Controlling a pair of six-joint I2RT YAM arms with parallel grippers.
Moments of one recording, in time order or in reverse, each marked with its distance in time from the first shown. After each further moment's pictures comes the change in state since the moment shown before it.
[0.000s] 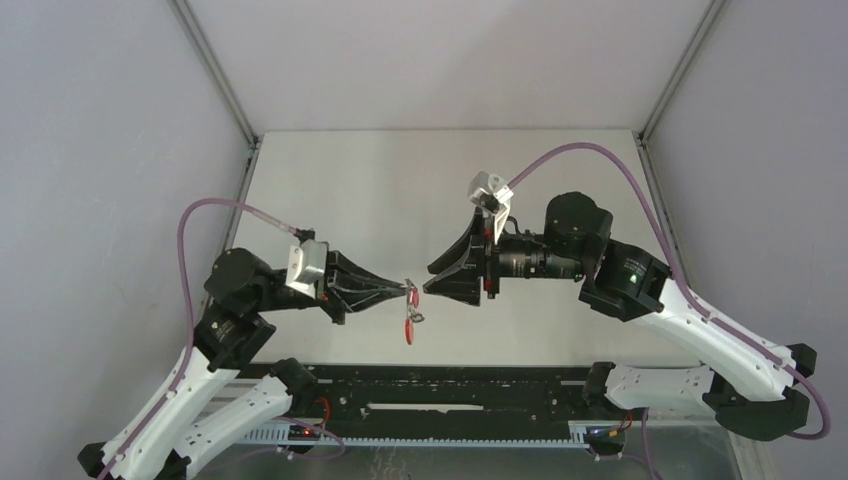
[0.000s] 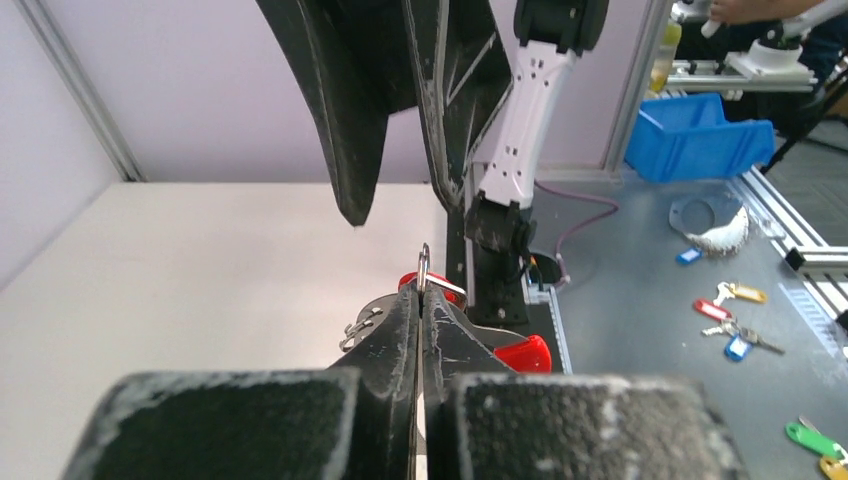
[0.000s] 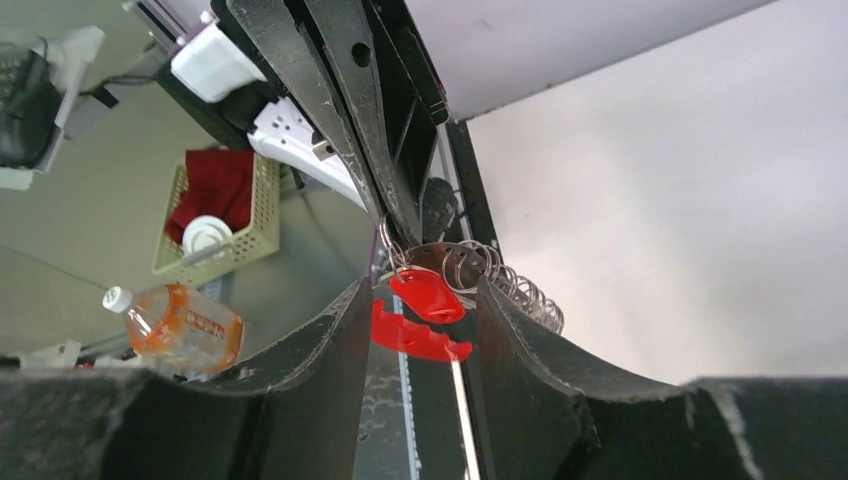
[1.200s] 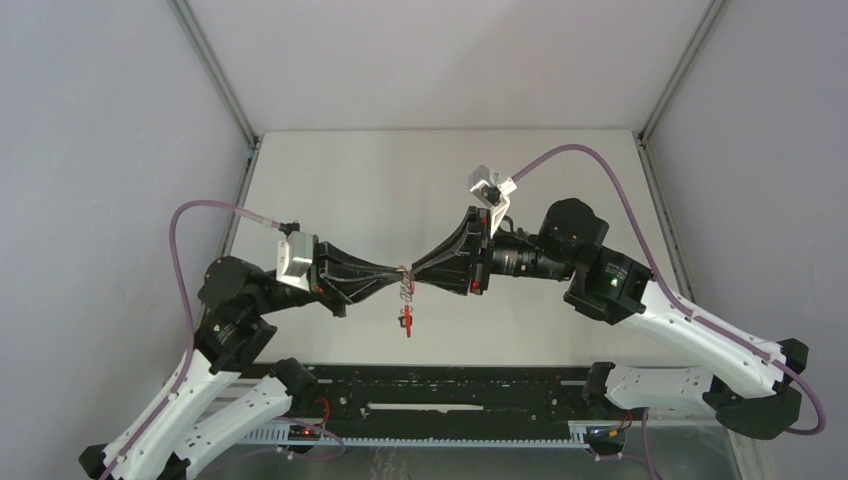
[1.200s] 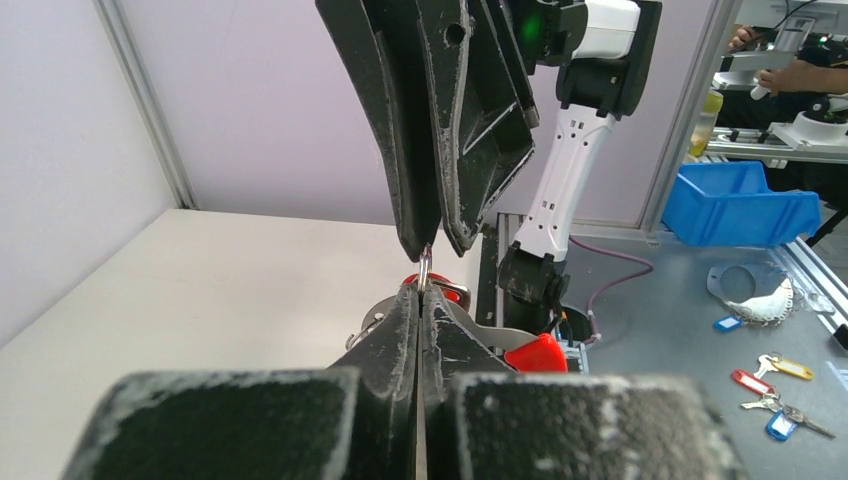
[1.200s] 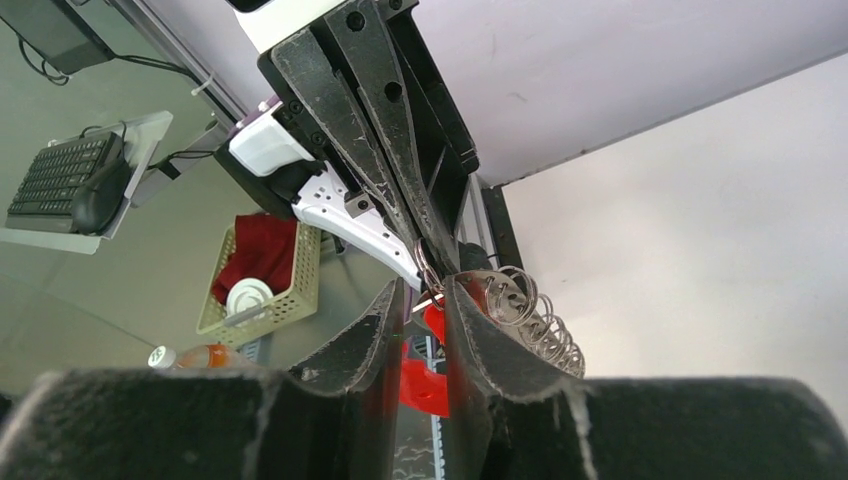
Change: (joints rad) left arm 0.001 -0.023 -0.036 0.171 -0.127 -0.105; right arm 0.021 -0.018 -0.132 0.325 0.011 0.165
